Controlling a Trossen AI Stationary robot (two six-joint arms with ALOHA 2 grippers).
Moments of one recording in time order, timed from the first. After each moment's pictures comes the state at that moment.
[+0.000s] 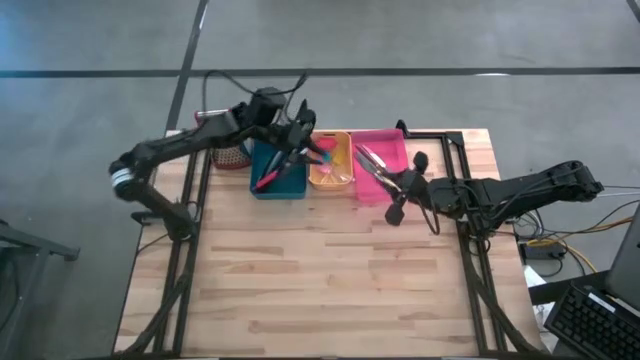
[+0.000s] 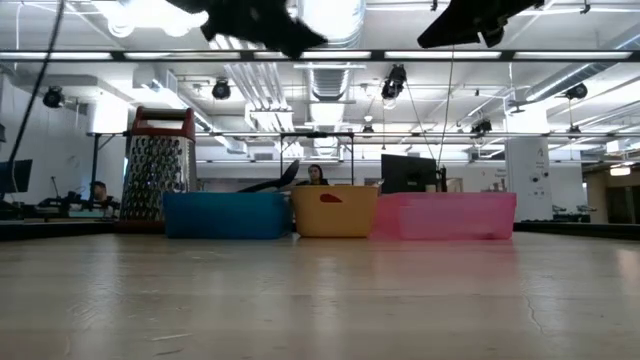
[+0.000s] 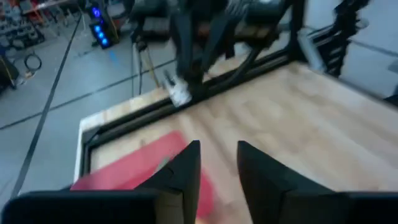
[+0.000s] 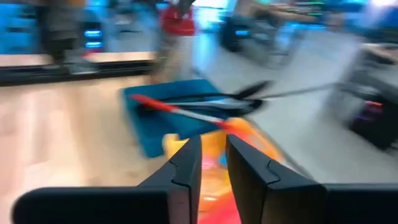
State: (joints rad) left arm 0.51 1.50 1.39 -0.32 0.74 0.61; right arm 0.16 0.98 0.78 -0.14 0.71 0.07
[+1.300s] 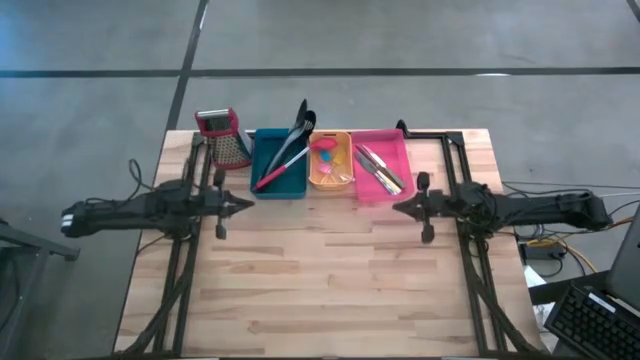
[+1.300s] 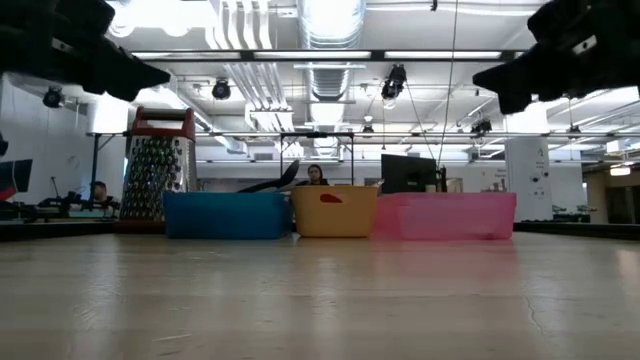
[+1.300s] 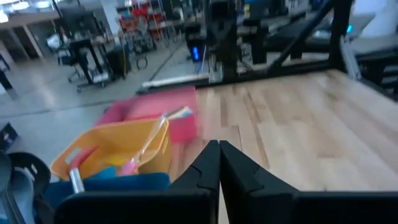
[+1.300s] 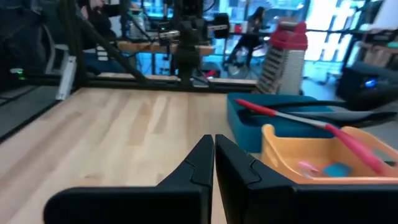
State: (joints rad) left arm 0.09 0.28 0.23 -0.11 -0.01 0.19; right arm -0.07 0.49 0.15 0.27 -0.06 -0.03
